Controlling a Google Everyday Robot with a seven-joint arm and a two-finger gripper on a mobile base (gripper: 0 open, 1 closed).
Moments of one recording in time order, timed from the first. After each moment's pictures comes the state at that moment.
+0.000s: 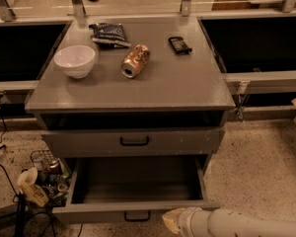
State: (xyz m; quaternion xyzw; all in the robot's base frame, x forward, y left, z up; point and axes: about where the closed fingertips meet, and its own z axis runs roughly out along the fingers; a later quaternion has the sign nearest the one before) arm 0.398 -0.080 0.419 -0.28 0.89 0.23 0.29
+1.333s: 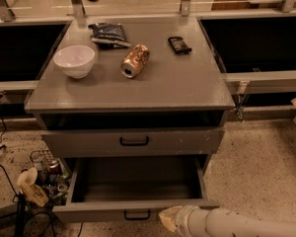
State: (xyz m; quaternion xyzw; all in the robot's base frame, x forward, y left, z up) arm 0.408 -0.069 0.423 -0.28 0.88 0.23 0.31
